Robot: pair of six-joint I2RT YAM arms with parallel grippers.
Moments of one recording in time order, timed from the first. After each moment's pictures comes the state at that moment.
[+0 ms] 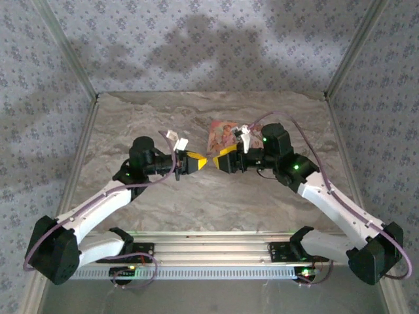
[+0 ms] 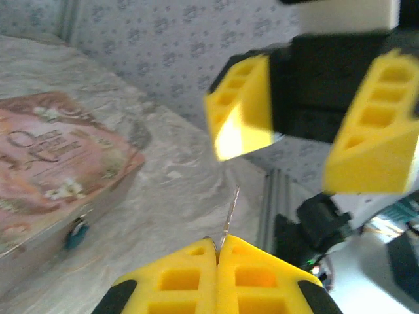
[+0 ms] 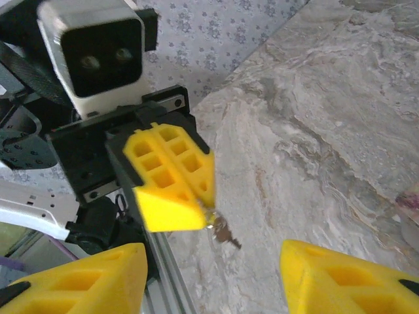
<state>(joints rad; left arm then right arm) -0.56 1.12 0.68 0.30 0.85 -0.41 0.61 1.11 0.98 -0.27 -0.62 0.30</state>
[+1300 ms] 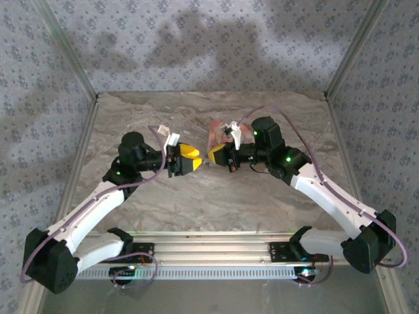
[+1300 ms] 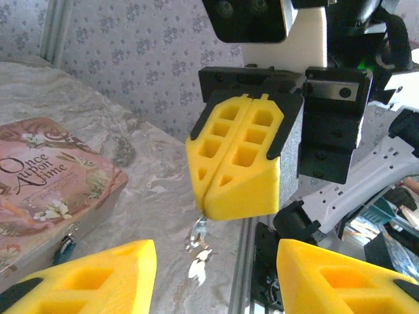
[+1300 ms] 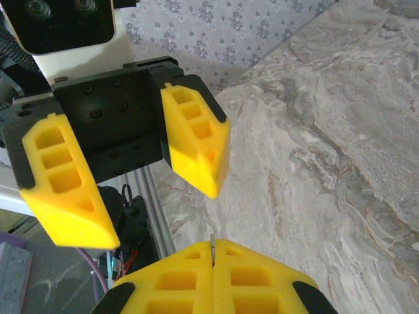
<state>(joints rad) -0.51 1.06 0.74 0.21 0.92 -0.41 0.65 1.20 1.09 -0.32 -0.65 0.22</state>
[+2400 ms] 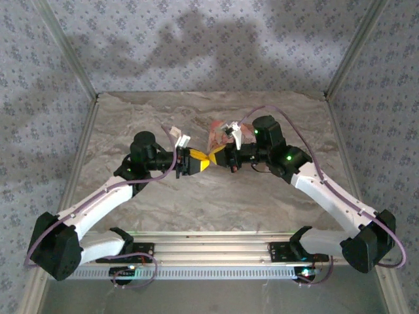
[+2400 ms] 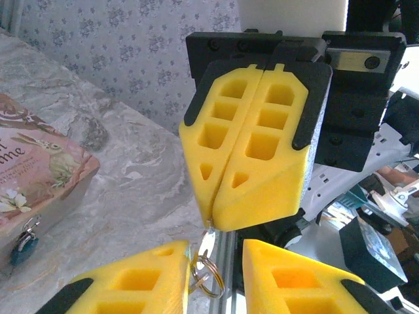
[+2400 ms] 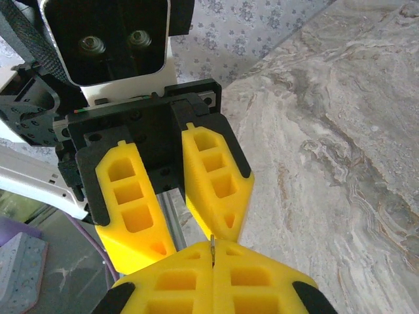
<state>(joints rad) -0.56 1.15 0.74 0.28 0.96 -0.44 0.63 1.20 1.09 -0.34 -0.71 0.22</state>
